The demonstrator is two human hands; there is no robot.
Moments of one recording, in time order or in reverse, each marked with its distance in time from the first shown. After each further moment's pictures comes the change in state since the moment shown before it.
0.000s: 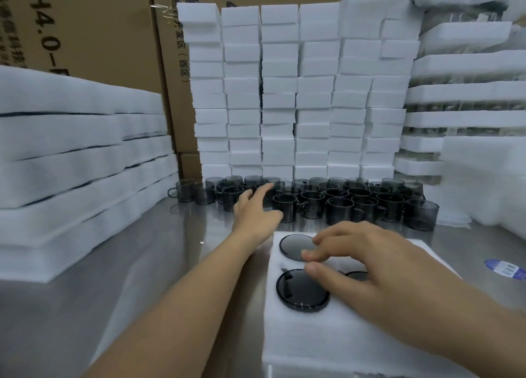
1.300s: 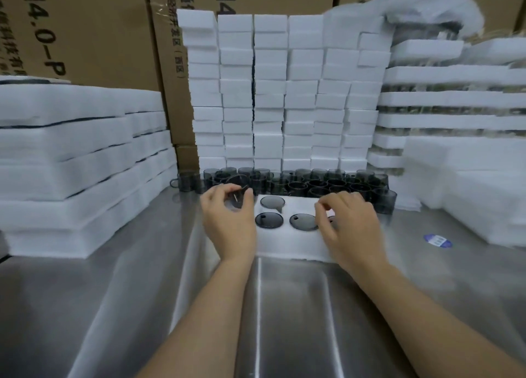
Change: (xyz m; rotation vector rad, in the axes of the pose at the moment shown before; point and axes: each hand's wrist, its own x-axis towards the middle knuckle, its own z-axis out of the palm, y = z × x) left_hand -0.109 0.034 -0.032 -0.380 0.717 0.081; right_hand 0.021 0.041 0.044 -0.262 0.696 0.055
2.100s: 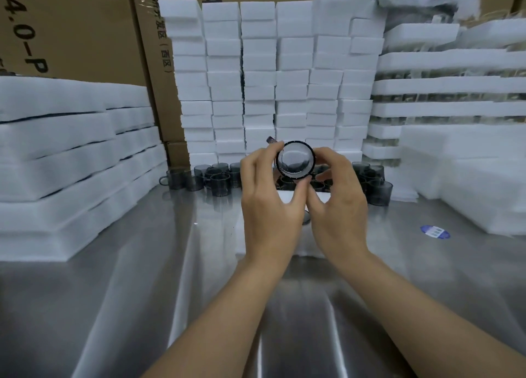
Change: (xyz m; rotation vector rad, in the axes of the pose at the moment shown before) left_hand -0.046 0.050 0.031 -0.199 -0.239 0.466; right_hand 0.017 -0.030 -0.005 0.516 0.192 0.210
